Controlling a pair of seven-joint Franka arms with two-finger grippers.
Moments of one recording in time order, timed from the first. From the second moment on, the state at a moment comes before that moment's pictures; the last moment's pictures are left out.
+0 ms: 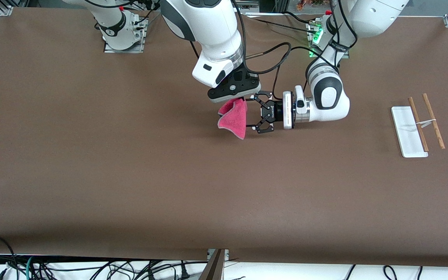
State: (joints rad) left arm -0.12 0.42 -0.31 -2.16 -1.80 2.03 2.19; right arm 0.80 0.58 0.02 -1.02 0.10 1.83 0.64
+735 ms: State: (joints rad) left arm -0.11 0.42 -0.31 -2.17 -1.82 2.03 2.26; right arm 0.80 0.58 0.02 -1.02 0.10 1.83 0.64
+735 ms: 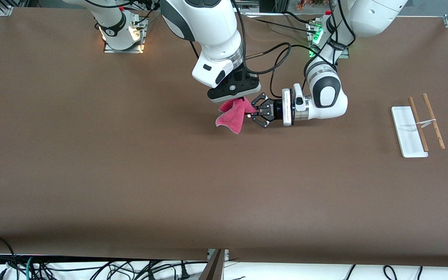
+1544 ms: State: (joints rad) left arm -0.10 0.41 -0.30 -2.17 -1.82 2.04 2.25; right arm 0.80 0.58 0.00 -1.02 0.10 1.83 0.63
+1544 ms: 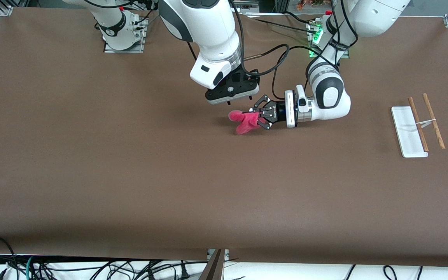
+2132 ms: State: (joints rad) left arm -0.08 0.41 -0.26 -2.01 -1.44 2.25 1.83; right arm 0.79 0.52 -0.12 -1.02 0.09 1.68 0.38
